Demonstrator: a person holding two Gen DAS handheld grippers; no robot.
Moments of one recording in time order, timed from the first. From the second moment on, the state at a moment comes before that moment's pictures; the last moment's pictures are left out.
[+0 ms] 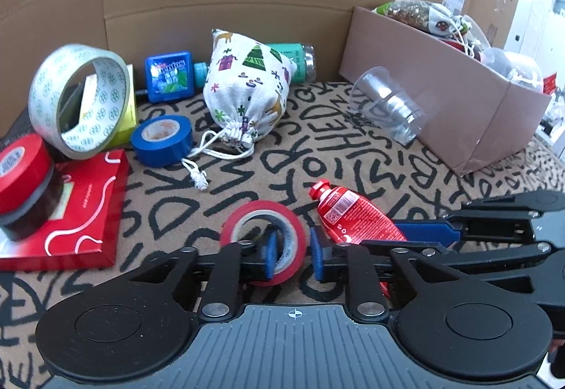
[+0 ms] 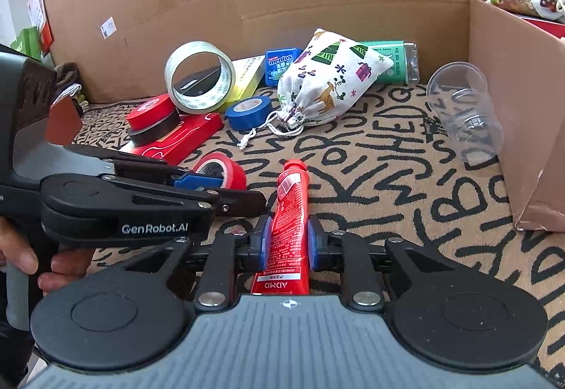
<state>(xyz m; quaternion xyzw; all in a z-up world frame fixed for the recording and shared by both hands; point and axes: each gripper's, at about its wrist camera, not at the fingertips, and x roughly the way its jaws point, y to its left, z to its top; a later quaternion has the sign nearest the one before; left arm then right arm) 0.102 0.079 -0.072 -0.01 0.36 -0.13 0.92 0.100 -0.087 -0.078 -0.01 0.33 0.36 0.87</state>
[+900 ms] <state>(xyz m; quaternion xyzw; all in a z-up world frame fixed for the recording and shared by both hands) 0.094 0.034 -0.058 -0.04 0.38 -0.16 0.91 0.081 -0.149 -0.069 0.05 0.30 0.35 0.88</state>
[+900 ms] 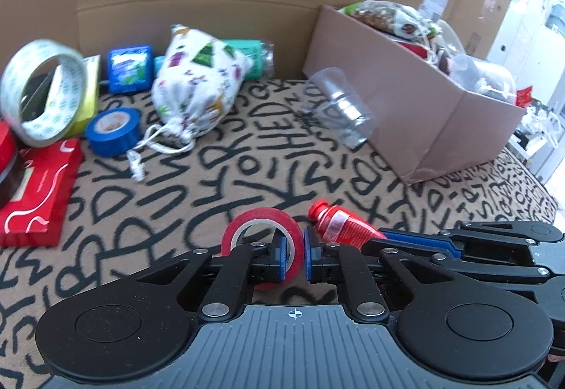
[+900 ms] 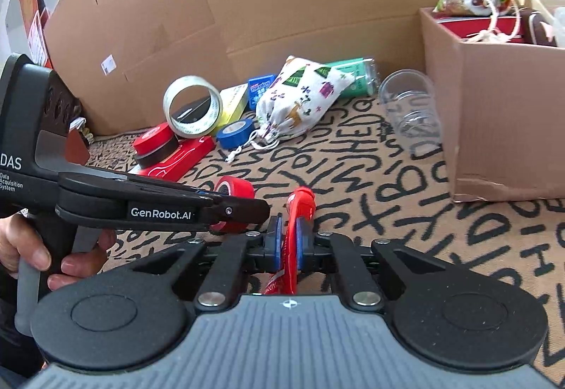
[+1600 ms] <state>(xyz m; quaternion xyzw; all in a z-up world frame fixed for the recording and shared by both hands) 0.093 0.018 -0.070 0.00 0.38 -0.16 0.91 0.086 -0.142 -0.082 0.03 0.33 0.34 0.88</state>
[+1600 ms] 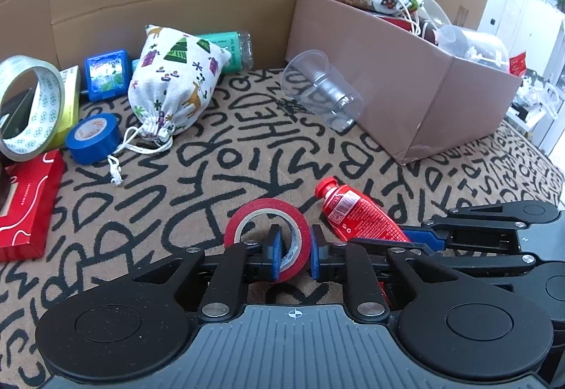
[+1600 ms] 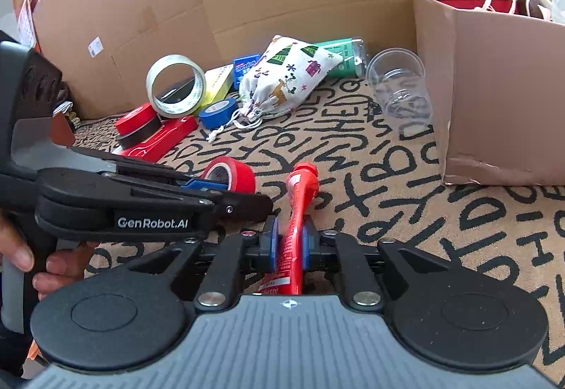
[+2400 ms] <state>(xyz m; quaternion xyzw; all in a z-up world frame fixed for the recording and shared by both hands) 0.117 -0.085 0.058 0.02 0.23 -0.25 0.94 0.092 -0.223 0.027 0.02 0.14 0.27 0.95</state>
